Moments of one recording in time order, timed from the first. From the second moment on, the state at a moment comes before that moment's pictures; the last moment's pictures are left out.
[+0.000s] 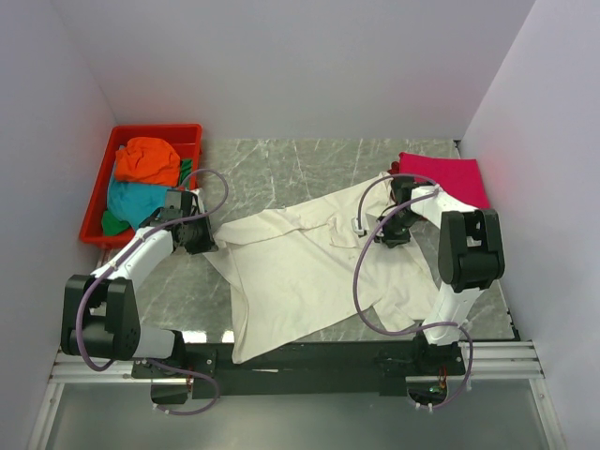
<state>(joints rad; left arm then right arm) -0.10 1.36 0.81 -0.45 0.19 -0.36 0.09 1.83 1.19 -0.89 -0.28 -1.60</state>
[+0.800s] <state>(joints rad) -0.10 1.35 1.08 -0.57 0.04 -0.31 0.13 1.63 1.50 -0.76 -0.25 -1.14</state>
